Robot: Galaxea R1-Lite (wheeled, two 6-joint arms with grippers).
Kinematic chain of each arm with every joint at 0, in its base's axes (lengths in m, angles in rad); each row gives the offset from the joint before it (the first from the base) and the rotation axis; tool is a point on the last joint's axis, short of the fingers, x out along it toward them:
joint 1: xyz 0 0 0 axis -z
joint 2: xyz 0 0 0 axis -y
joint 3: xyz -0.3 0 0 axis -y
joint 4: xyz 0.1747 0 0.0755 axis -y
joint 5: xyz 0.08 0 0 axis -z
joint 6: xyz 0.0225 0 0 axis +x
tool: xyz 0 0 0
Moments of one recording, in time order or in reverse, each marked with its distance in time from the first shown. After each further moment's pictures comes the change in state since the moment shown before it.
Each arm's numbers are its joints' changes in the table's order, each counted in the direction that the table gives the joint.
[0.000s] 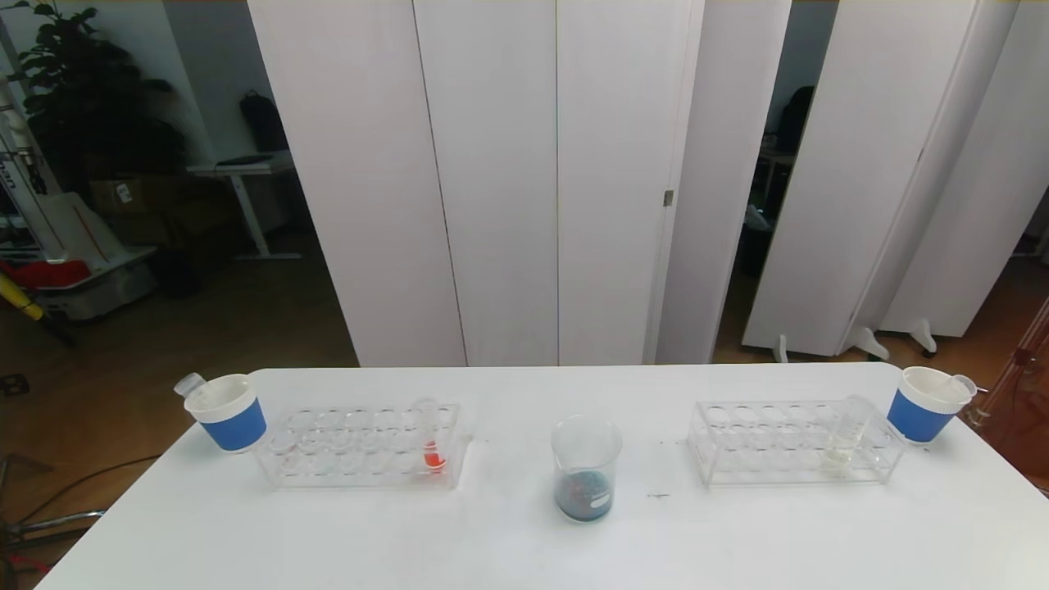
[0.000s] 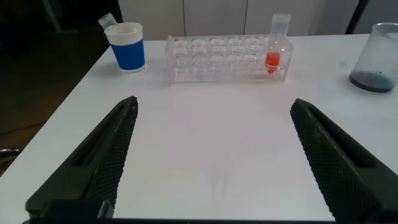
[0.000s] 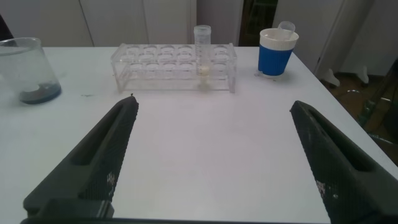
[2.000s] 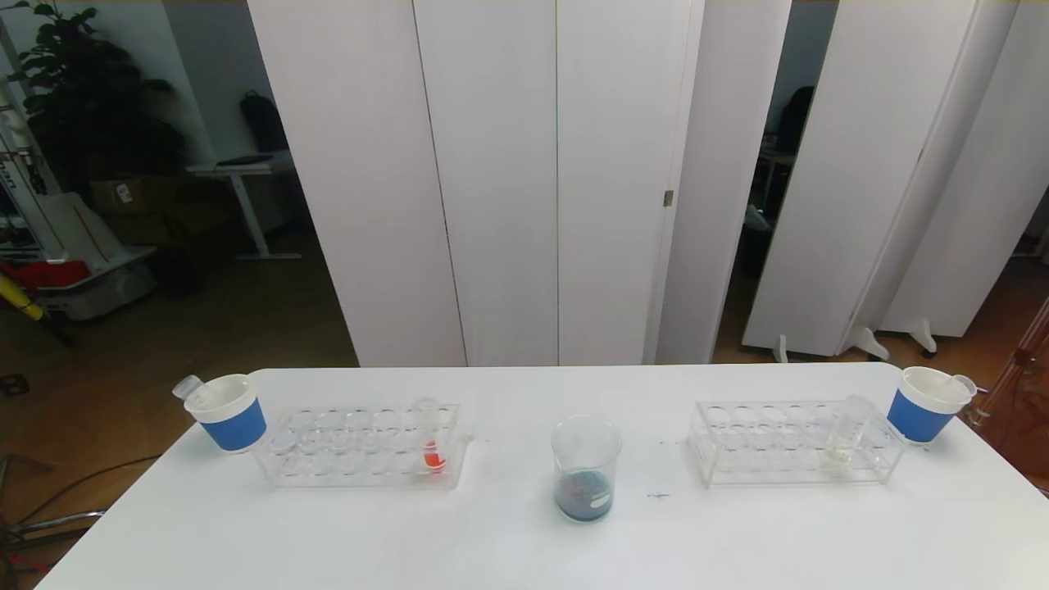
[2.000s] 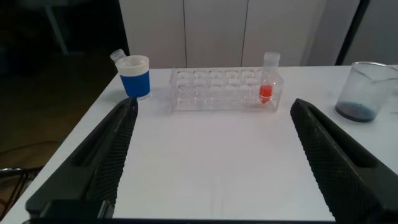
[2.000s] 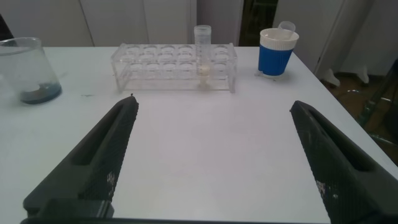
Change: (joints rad) left arm 0.000 -0.002 0.141 -0.046 -0.003 -0.010; right arm 0.000 0.000 0.000 0.000 0.000 0.000
